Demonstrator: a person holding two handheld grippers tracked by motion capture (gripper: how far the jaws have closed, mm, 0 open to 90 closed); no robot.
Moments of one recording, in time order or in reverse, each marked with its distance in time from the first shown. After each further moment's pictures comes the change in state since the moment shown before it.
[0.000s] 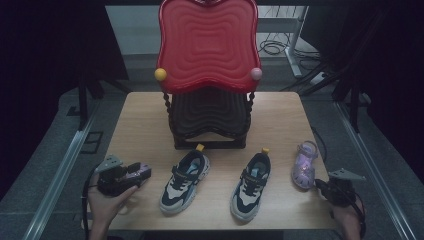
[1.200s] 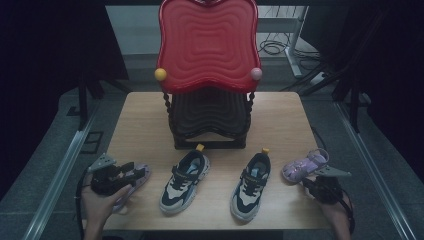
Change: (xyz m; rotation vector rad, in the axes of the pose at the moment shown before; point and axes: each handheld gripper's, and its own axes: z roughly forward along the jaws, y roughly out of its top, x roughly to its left) left arm 0.012 -0.001 -0.008 0.006 0.025 -0.025; right arm 0.030 0.015 0.010 0.019 0.089 -0.061
